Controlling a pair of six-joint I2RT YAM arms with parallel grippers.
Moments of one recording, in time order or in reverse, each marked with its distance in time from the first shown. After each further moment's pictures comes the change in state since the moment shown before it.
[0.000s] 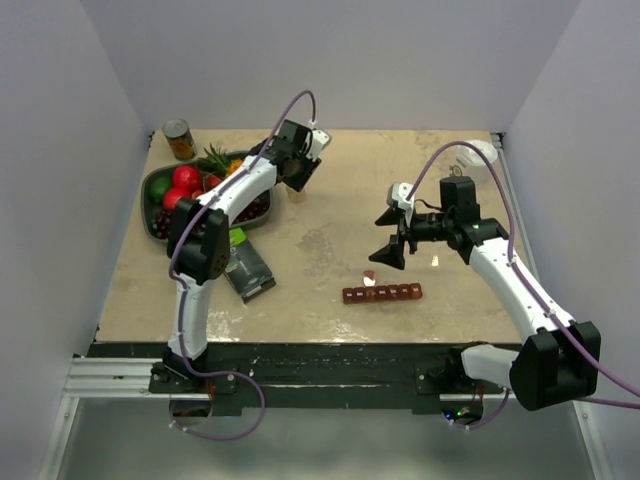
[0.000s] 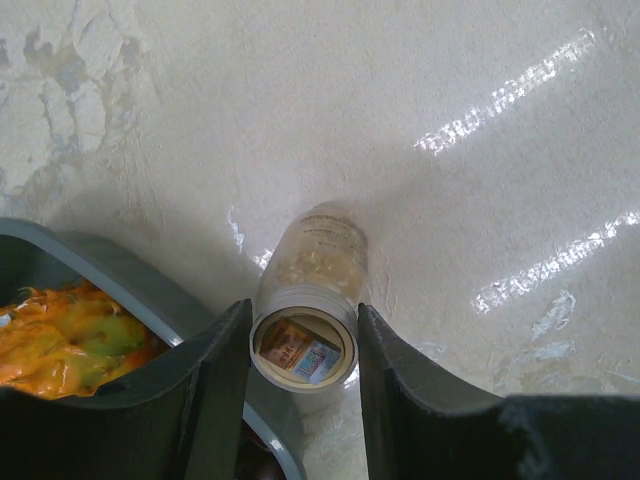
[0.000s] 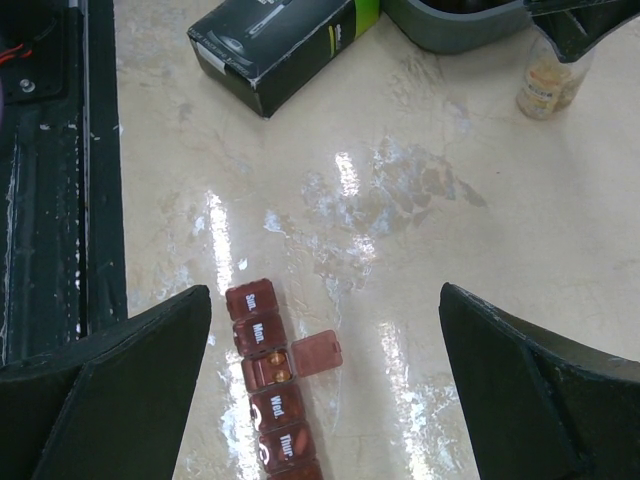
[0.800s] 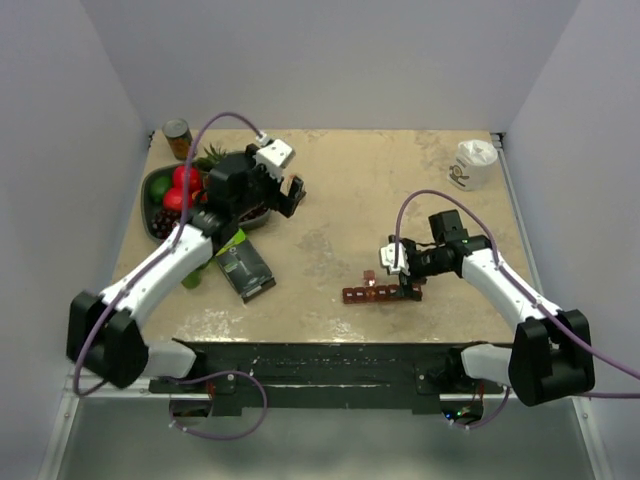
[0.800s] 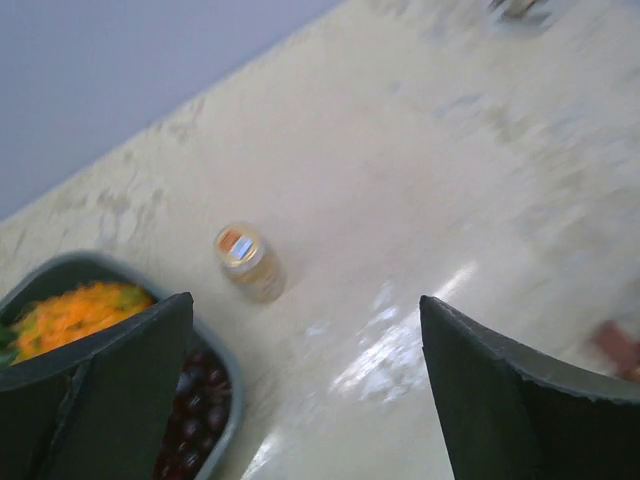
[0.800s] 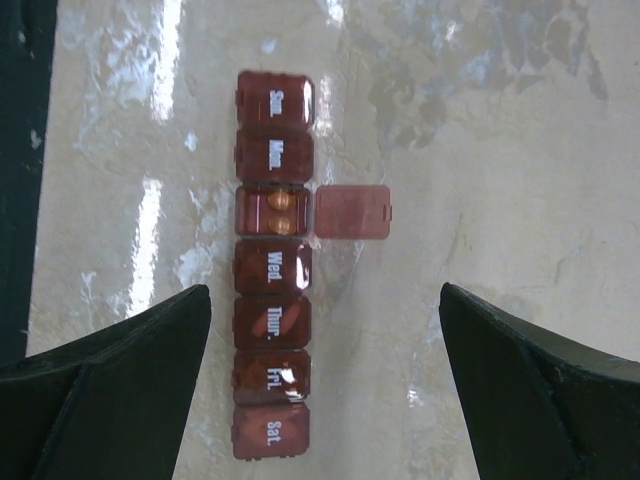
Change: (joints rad) left arm 0.003 -0.769 -0.776 0.545 0.228 -0.085; right arm 0.000 0.018 -0.202 -0.231 0.177 -0.725
